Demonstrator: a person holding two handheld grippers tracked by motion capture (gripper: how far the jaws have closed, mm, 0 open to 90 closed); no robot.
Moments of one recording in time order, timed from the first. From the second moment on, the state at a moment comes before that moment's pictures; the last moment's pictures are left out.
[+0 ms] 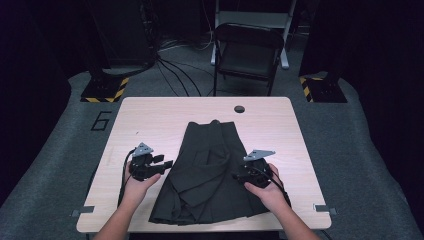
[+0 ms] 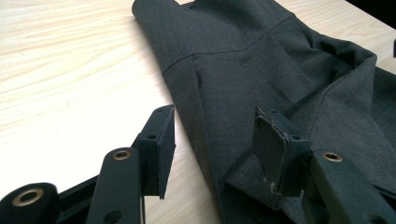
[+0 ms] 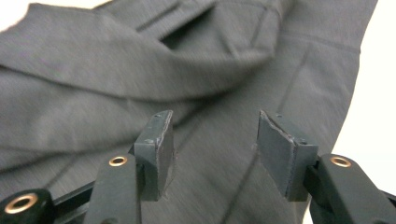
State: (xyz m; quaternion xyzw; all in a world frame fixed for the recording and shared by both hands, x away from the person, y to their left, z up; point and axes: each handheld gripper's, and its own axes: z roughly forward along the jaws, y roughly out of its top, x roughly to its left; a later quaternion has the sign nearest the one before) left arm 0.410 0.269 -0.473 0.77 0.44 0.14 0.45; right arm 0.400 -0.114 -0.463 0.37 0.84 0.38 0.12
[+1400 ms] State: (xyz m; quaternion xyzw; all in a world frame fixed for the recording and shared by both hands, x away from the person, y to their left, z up) left arm 0.410 0.275 -0.477 0.76 0.45 0.14 0.44; right arm 0.418 -0.029 -0.455 0.30 0.87 0.38 0.09
